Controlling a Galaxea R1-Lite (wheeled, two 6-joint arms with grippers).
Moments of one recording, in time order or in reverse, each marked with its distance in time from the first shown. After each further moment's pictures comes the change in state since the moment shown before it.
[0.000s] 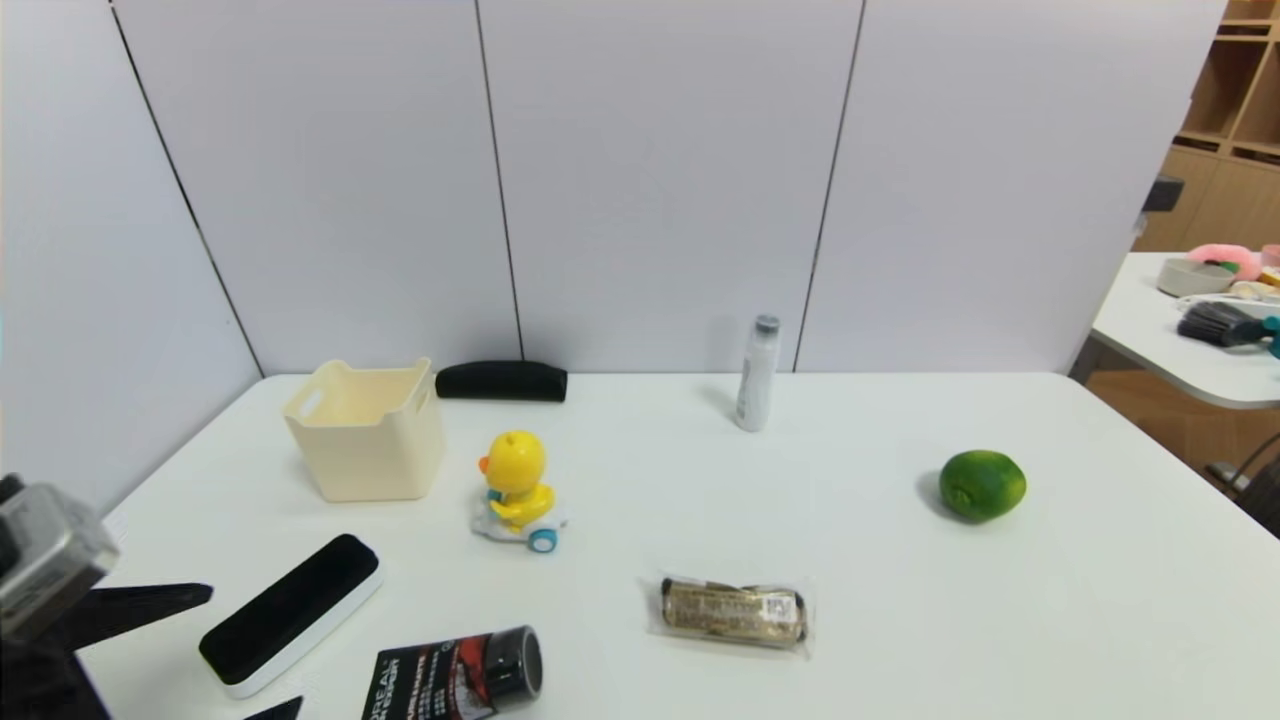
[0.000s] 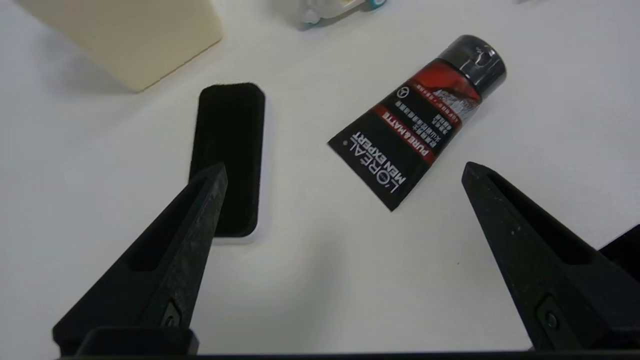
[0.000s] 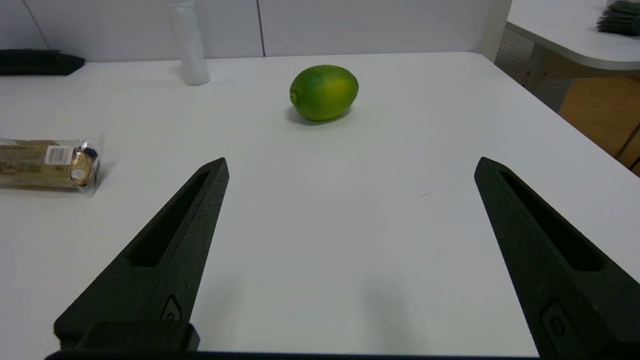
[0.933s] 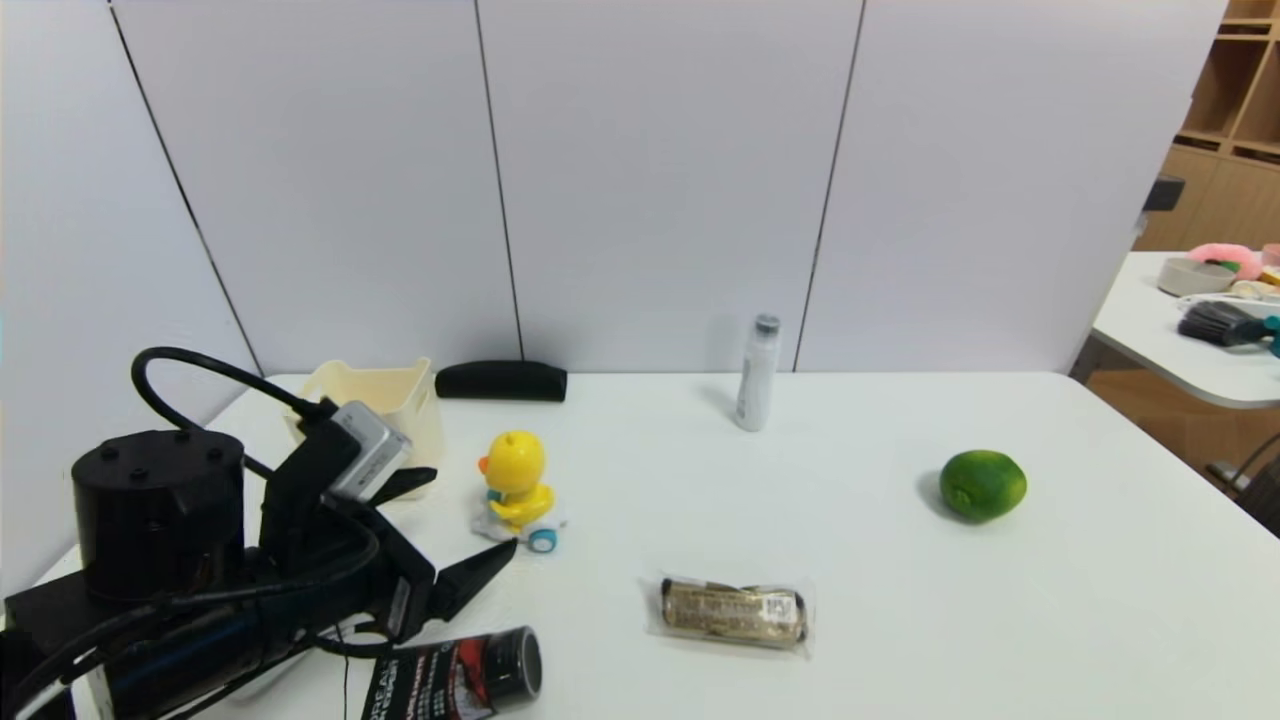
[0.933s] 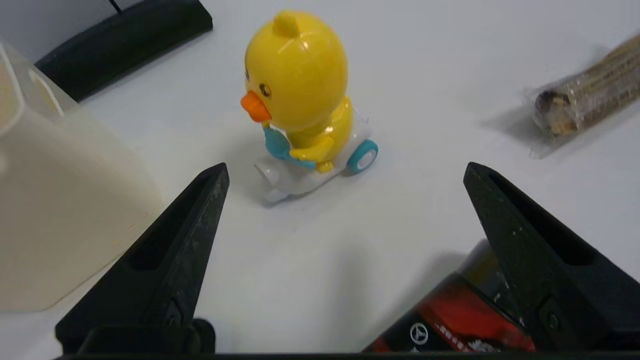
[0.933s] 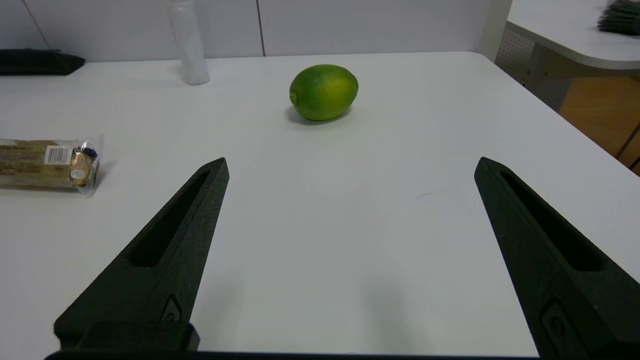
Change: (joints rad) left arm -0.128 0.614 0.203 -1.053 0.005 -0.061; right arm 0.000 0.000 0.000 0.000 0.000 0.000
